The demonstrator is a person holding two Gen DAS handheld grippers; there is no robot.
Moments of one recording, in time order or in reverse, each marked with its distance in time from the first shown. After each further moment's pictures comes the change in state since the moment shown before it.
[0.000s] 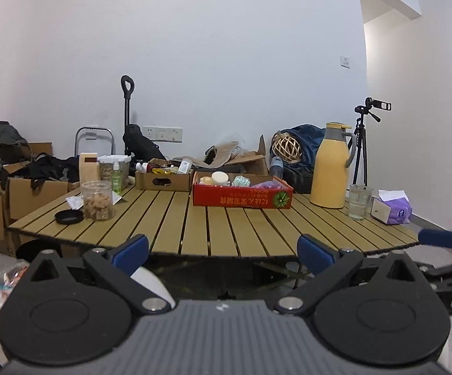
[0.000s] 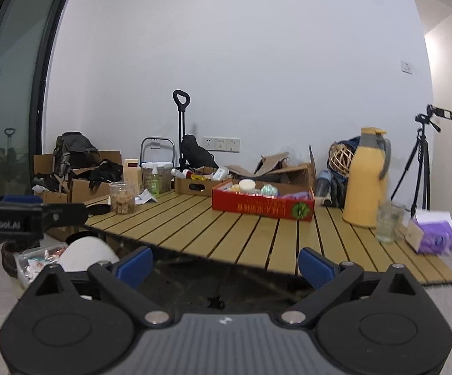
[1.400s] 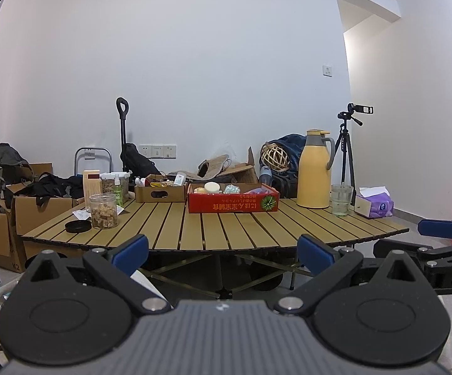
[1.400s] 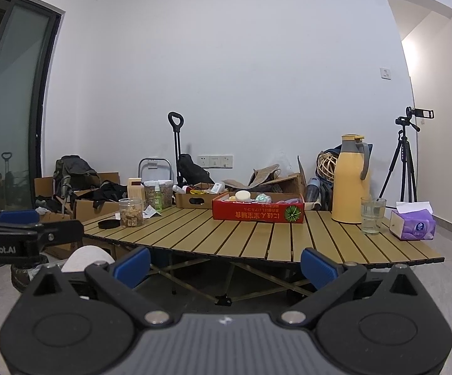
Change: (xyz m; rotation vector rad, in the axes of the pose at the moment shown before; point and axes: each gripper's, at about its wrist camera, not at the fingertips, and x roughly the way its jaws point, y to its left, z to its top) left arm -0.072 -0.013 -0.023 0.057 -0.069 -0.019; right arm -0.074 0.013 -0.022 0.053 -0.078 -0.025
